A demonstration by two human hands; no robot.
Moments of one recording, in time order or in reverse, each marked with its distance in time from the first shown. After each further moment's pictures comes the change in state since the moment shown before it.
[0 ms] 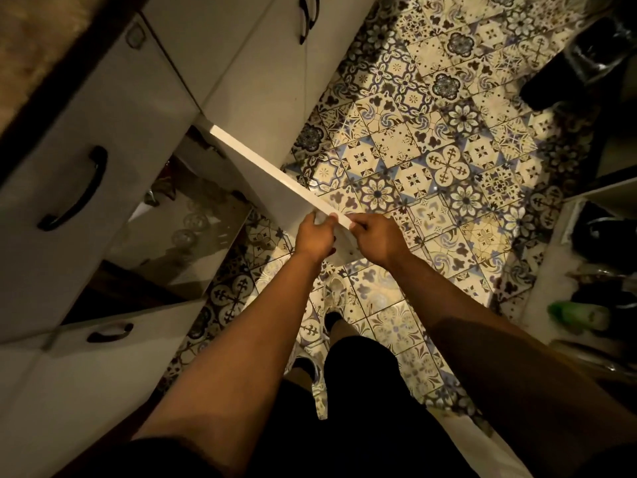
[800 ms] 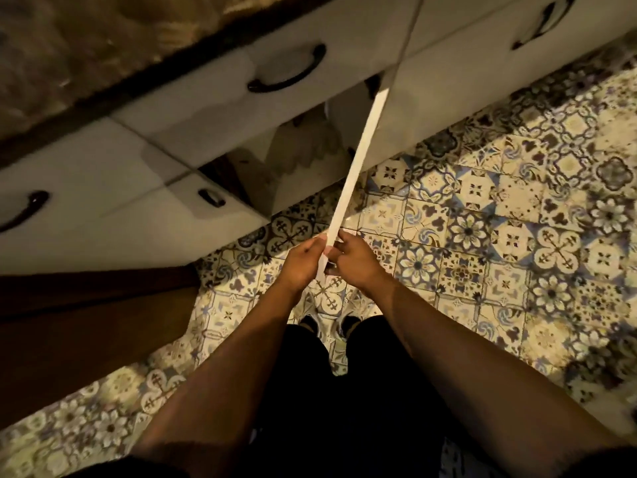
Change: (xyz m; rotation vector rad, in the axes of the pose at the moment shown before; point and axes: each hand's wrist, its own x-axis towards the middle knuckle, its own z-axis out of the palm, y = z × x) left_hand -0.100 -0.118 -0.149 -0.314 0.388 -0.004; right_hand -0.073 -0.084 0.160 0.292 -0.680 0.003
